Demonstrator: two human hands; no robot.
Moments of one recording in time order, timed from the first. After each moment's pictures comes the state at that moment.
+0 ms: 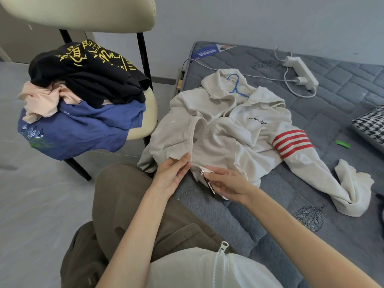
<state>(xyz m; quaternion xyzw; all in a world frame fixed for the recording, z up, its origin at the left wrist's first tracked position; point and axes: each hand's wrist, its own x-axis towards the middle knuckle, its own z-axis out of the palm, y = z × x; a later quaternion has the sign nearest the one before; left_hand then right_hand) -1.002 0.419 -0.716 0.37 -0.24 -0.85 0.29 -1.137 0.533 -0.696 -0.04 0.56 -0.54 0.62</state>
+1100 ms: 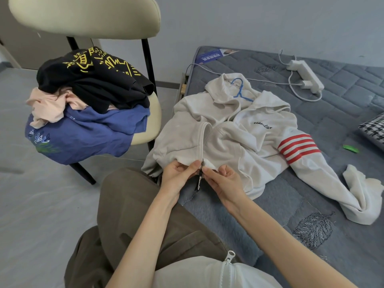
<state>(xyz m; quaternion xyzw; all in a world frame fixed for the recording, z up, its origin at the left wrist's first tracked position) -1.005 0.428 -0.706 0.36 -0.39 -0.78 0.32 -1.102 0.518 -0.691 -0.05 0.51 -0.72 0.47</state>
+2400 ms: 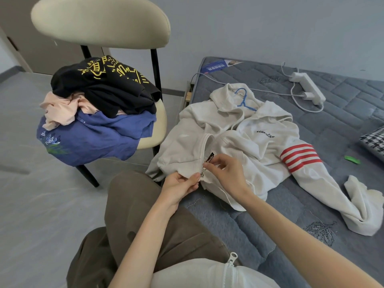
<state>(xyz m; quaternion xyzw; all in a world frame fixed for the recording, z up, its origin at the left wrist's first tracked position) -0.986 0.435 -0.695 0.42 -0.38 -0.78 0.26 -1.122 0.500 -0.674 -0.41 0.73 -0.49 0.23</state>
